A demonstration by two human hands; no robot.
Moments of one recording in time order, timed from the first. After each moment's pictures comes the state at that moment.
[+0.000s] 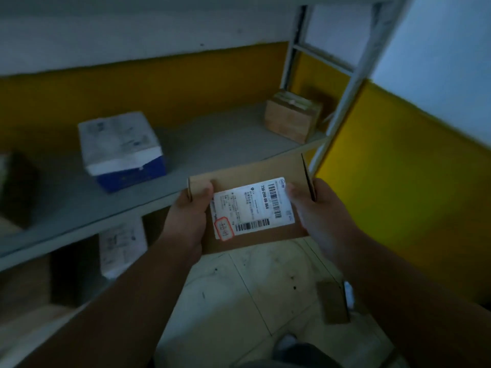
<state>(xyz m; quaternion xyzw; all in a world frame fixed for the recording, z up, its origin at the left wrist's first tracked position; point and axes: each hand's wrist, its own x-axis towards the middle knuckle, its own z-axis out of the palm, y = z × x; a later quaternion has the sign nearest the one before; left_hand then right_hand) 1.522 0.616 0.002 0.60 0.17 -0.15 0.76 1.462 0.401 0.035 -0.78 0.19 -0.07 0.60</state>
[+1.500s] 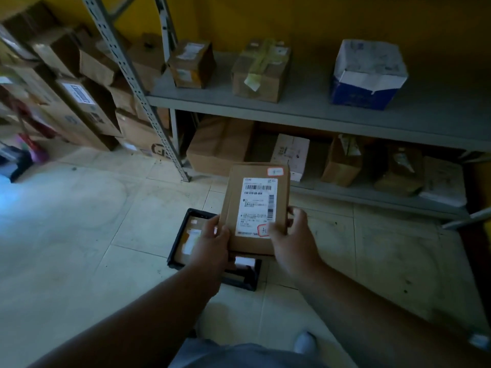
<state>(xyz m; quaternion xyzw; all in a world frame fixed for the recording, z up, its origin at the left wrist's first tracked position) 1.106 0.927 -0.077 0.58 0.44 0.01 0.69 1.188 0.790 -0.069 -0.83 0.01 0.21 0.51</state>
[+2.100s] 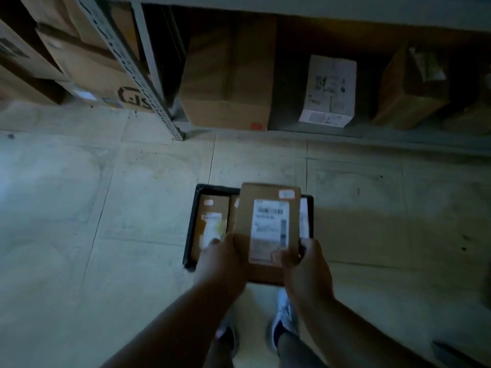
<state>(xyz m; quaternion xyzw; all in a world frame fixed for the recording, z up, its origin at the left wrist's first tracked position) 1.136 1.135 -0.333 0.86 0.31 -0.25 0.33 1.175 0.989 -0.329 -0.88 0.19 0.29 0.34</state>
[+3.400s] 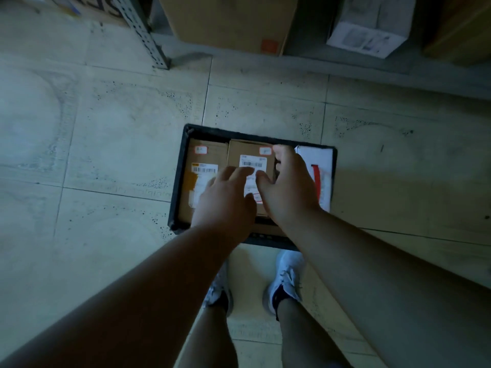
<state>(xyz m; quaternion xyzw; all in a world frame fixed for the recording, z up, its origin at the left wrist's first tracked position) 1.156 1.154 -0.440 0.90 0.22 -0.16 0.34 1.224 1.049 -0.446 -0.91 -0.04 0.24 0.34</state>
